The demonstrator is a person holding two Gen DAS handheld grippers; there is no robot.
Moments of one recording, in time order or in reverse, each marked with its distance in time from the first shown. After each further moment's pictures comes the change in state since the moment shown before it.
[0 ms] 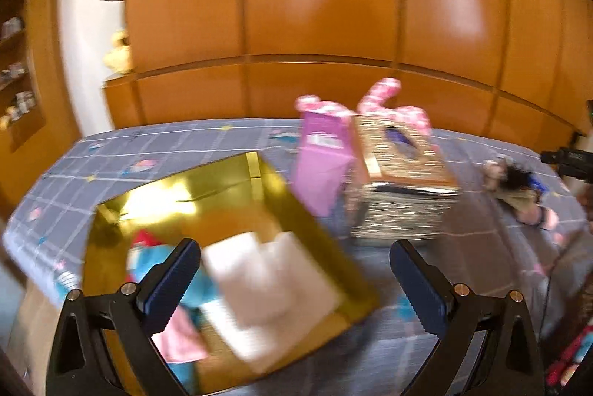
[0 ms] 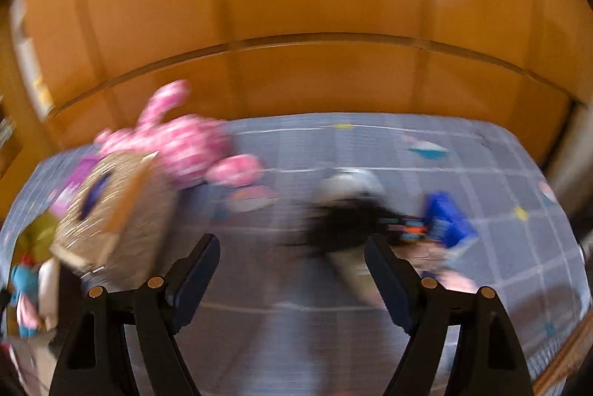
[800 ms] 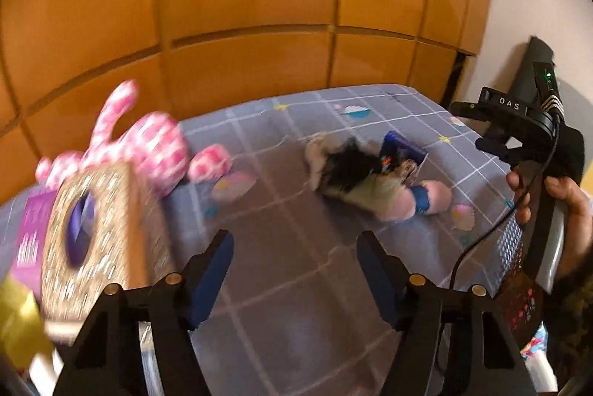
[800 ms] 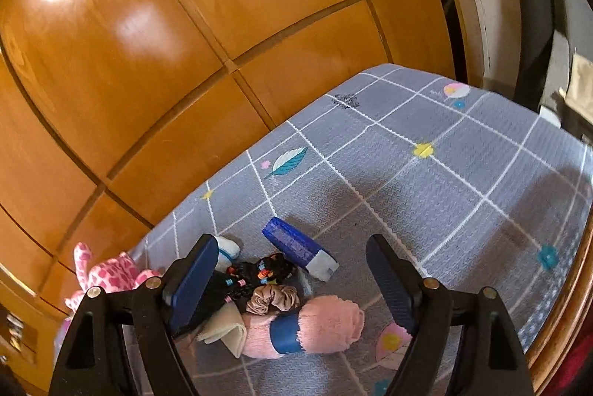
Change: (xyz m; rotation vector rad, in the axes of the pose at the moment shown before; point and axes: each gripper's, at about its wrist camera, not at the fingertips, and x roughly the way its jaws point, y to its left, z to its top) left arm 0.085 -0.249 0.062 0.340 0.139 -0.441; right arm -0.009 -0.173 -0.015 0.592 -0.147 -0.058
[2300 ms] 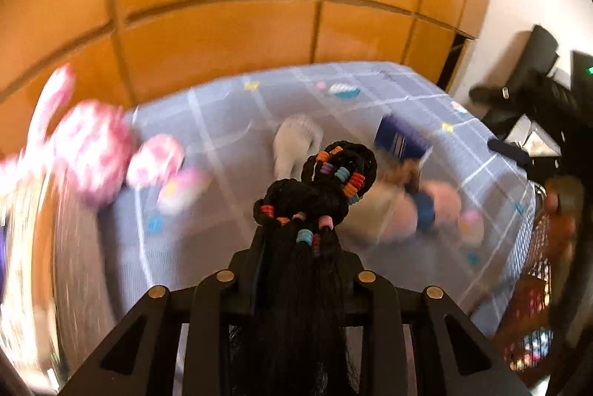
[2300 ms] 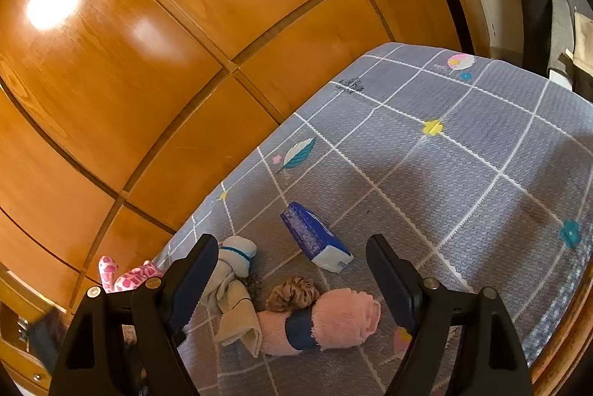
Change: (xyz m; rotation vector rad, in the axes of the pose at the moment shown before) left arm 0.072 -0.012 0.006 -0.048 0.107 -0.038; right arm 0.006 -0.014 0.000 0.088 0.040 0.084
